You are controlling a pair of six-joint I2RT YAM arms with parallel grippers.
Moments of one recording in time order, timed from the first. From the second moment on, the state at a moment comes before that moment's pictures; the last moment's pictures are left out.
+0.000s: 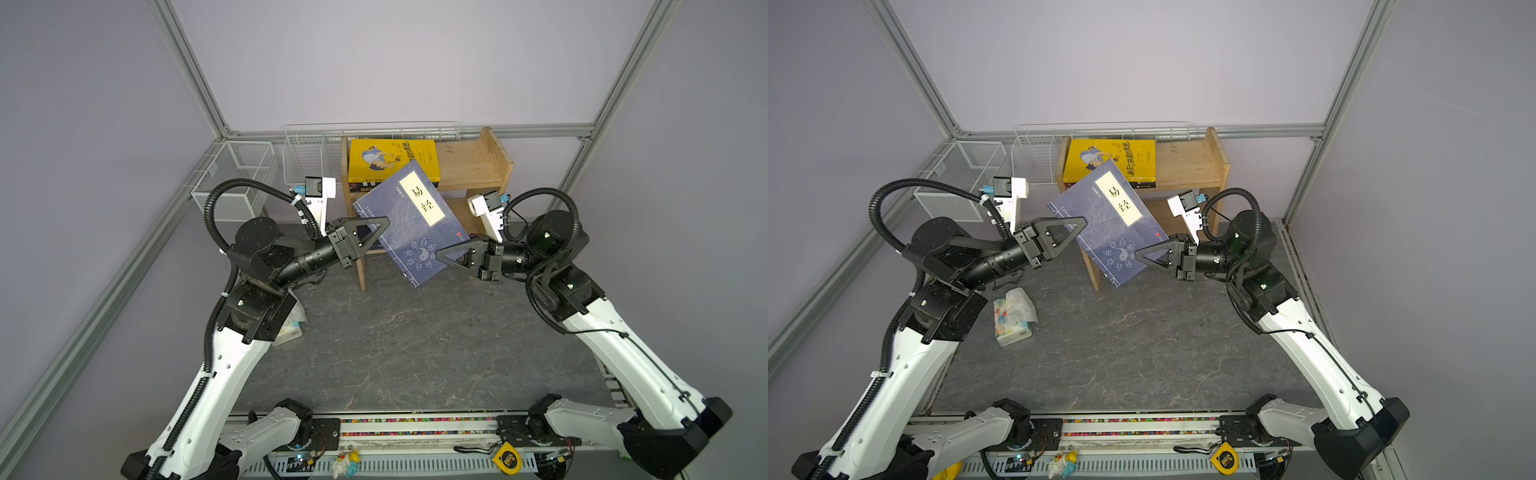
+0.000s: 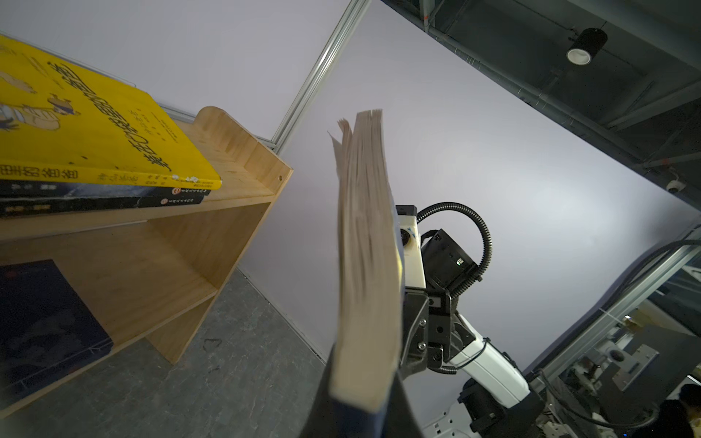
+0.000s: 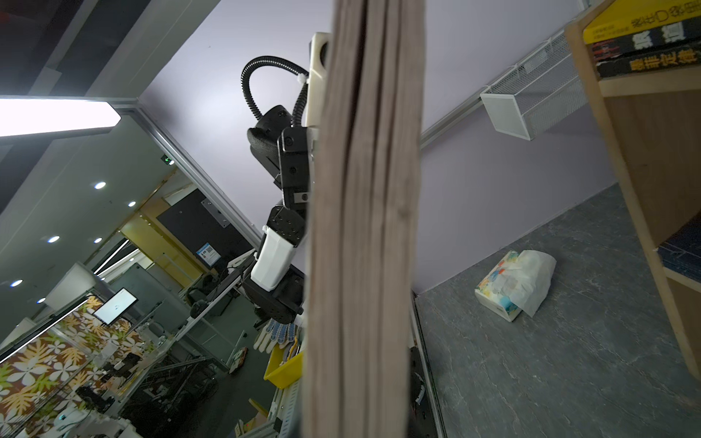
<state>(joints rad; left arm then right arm) -0.49 1.06 1.44 -0.16 0.67 -0.73 0.54 1.20 1.36 -0.02 -1.02 0.76</state>
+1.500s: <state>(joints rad) -0.56 0.97 1.02 0.58 0.09 -1.01 0.73 1.40 1.35 0.44 -0.58 0.92</state>
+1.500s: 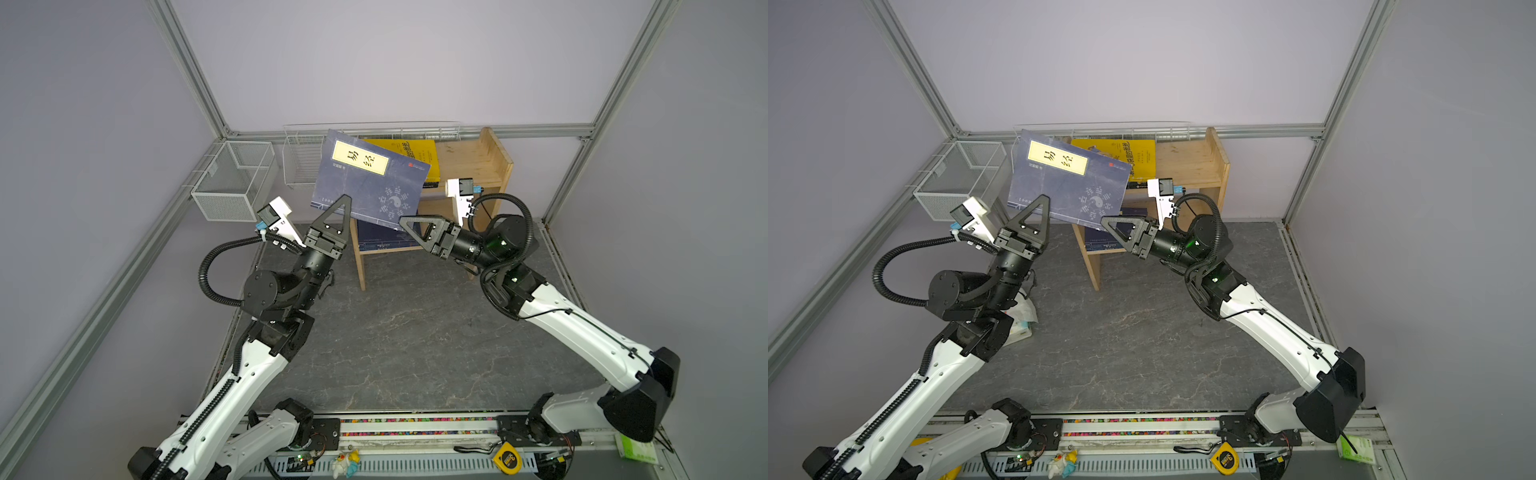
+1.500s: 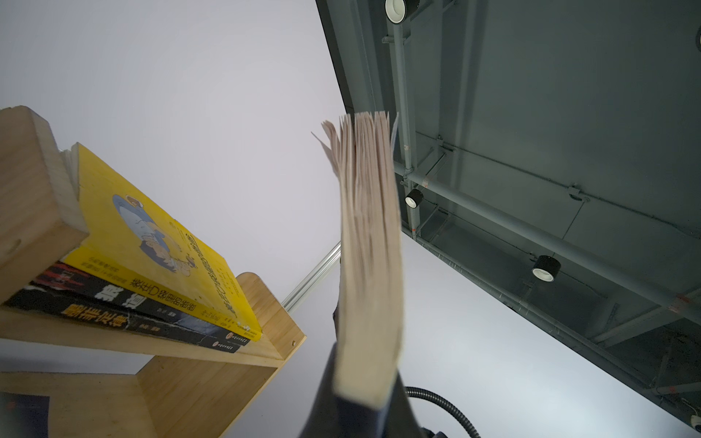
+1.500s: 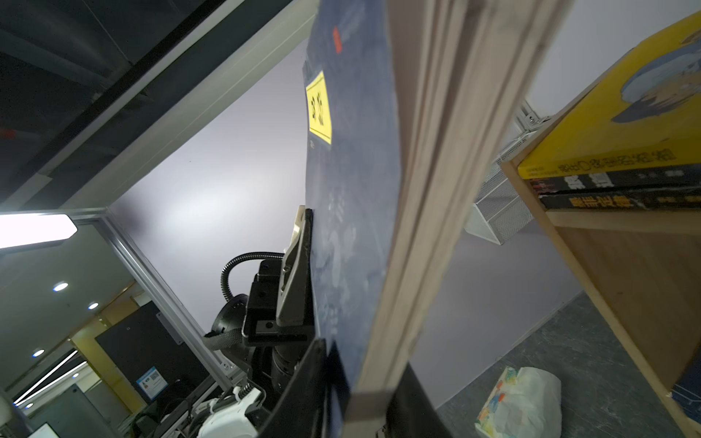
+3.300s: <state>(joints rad) -0.45 0.83 0.92 -0.16 -0.01 -0.65 0.45 1.38 1.21 -0.06 -0.73 0.83</state>
